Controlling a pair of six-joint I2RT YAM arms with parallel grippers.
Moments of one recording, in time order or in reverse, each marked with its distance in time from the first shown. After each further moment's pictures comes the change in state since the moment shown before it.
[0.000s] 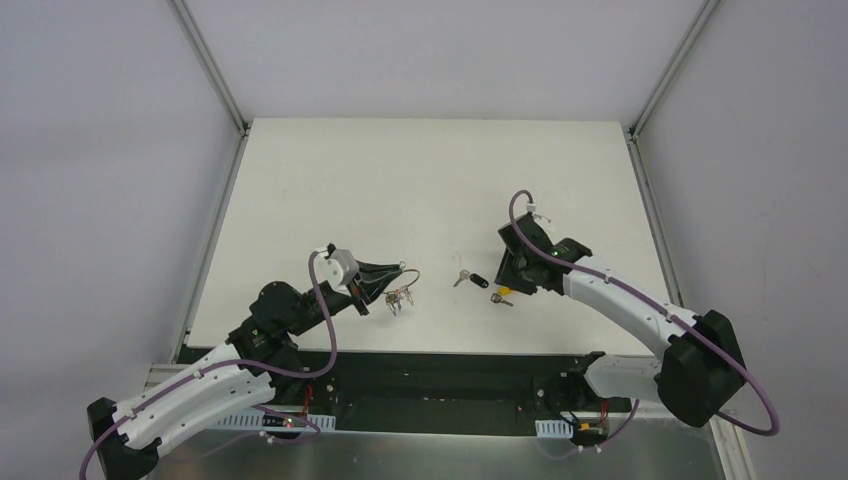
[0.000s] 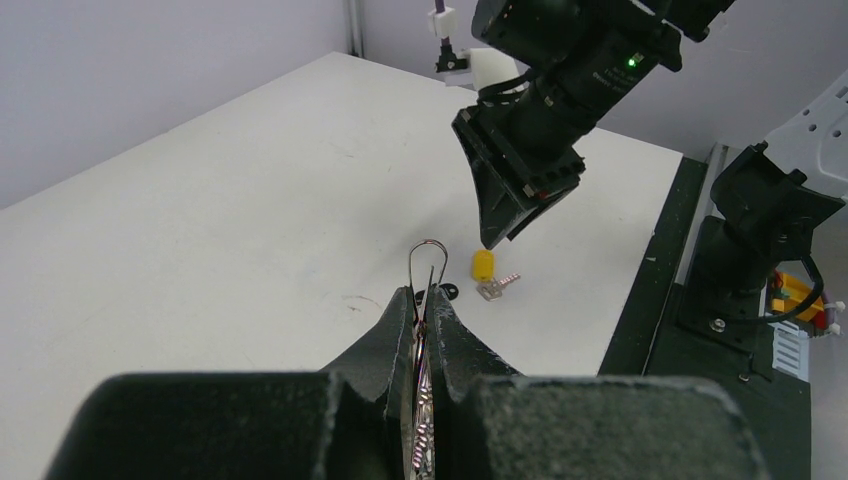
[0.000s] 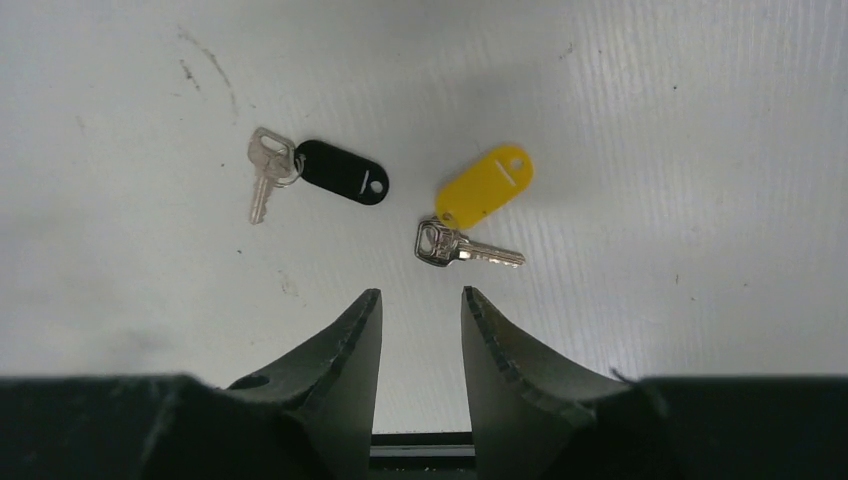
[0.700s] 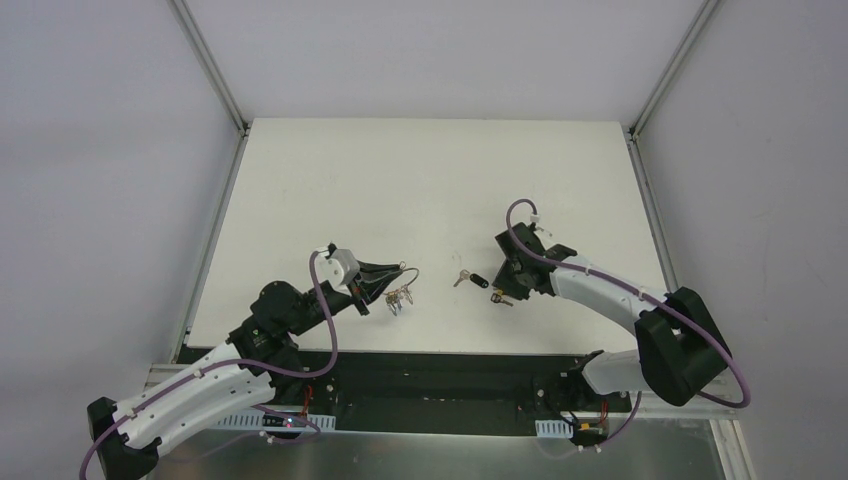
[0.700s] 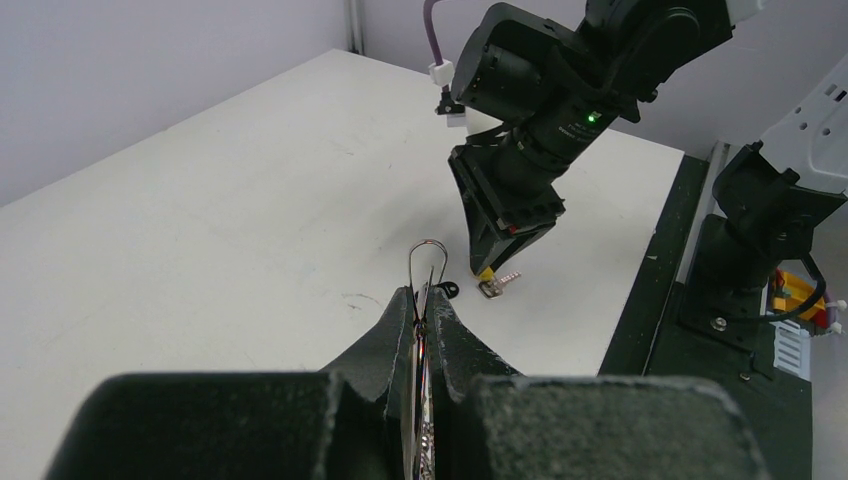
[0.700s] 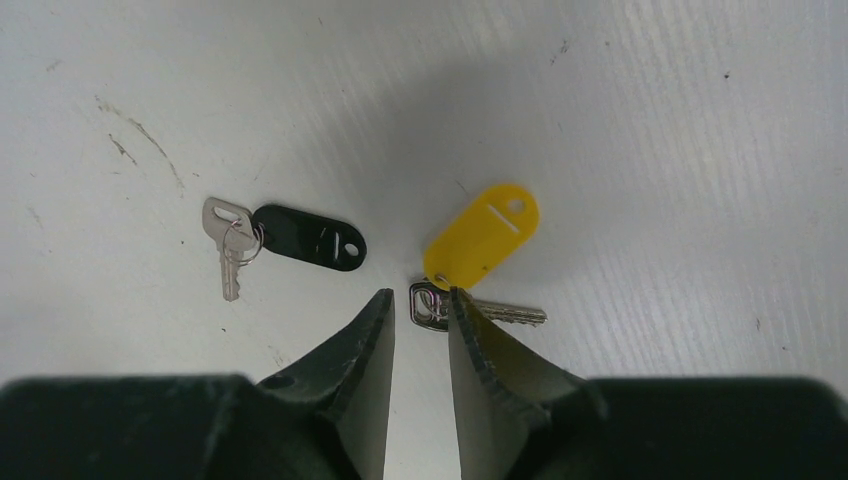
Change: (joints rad) left arm 0.000 0.004 0.000 0.000 -0.001 0.000; right arm -0.044 0.120 -0.133 0.192 -0.028 0.168
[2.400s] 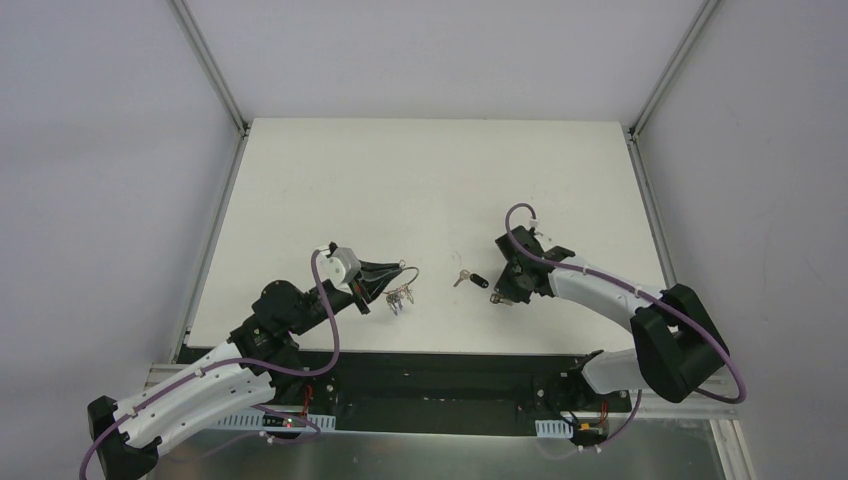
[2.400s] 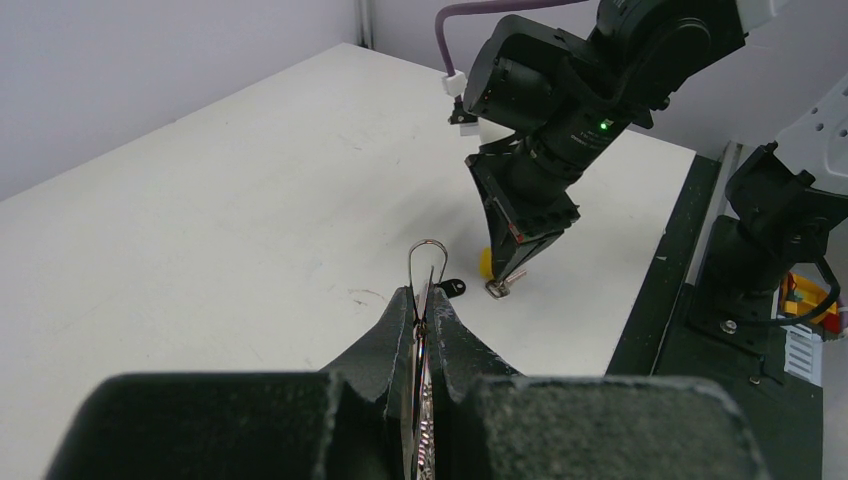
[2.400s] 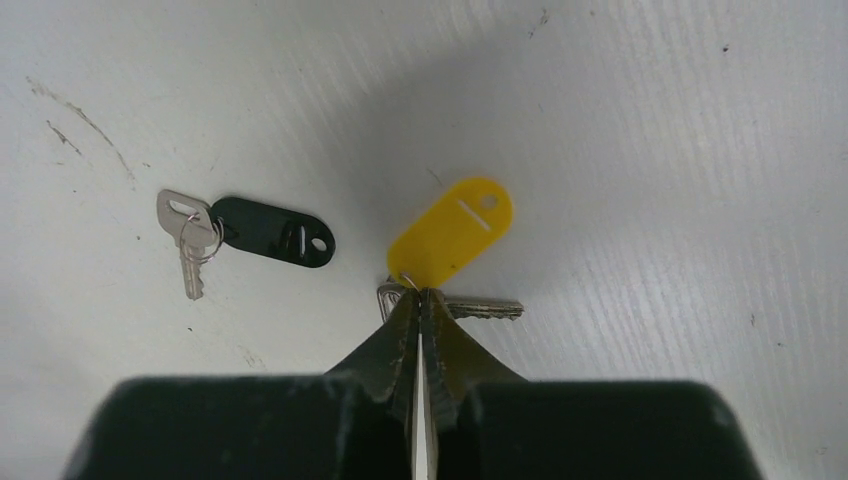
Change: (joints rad) left arm 0.000 0.011 0.000 -0.001 -0.020 0.001; right arm -0.006 0.018 -0.021 -0.005 -0.025 -0.006
